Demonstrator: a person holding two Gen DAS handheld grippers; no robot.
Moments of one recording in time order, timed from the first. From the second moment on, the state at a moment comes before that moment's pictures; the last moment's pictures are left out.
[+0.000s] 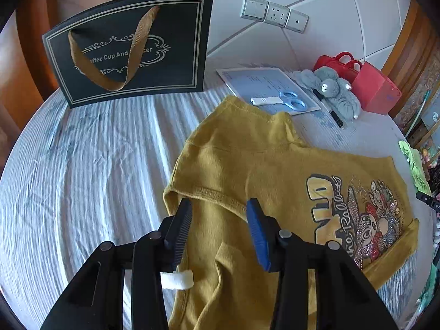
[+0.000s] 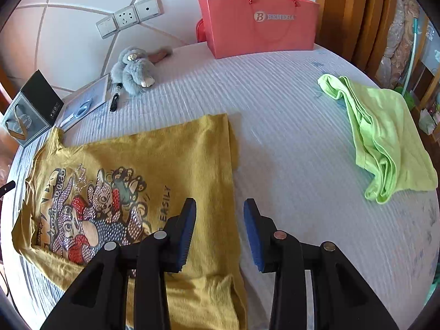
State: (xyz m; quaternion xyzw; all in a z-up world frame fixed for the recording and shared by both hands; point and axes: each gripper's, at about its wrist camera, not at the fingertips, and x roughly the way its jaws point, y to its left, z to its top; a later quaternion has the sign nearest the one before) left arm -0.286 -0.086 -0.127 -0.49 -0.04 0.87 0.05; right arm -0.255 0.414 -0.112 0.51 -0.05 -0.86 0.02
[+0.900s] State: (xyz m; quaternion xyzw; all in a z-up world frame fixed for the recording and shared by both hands) left arm -0.437 -0.040 -0.179 -0.50 0.09 0.86 0.10; right arm -0.378 0.381 -0.155 0.55 0.04 -0.83 0.06
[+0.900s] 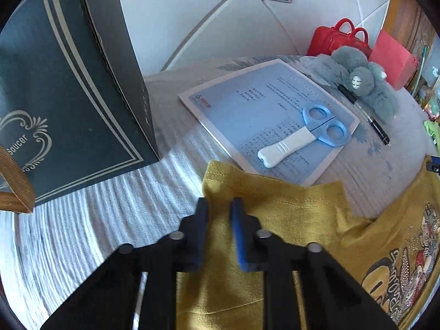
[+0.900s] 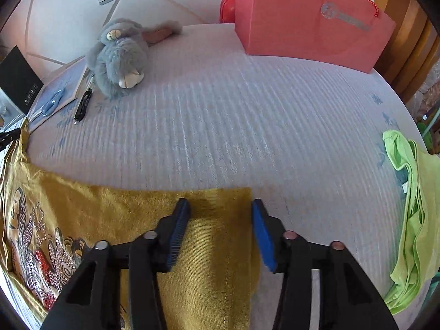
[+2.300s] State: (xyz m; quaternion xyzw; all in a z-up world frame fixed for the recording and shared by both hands) left arm -0.213 -0.084 -0.105 -0.49 0.01 0.87 0.09; right arm -0.211 0.409 -0.104 0.50 -0.04 -0.86 0.06
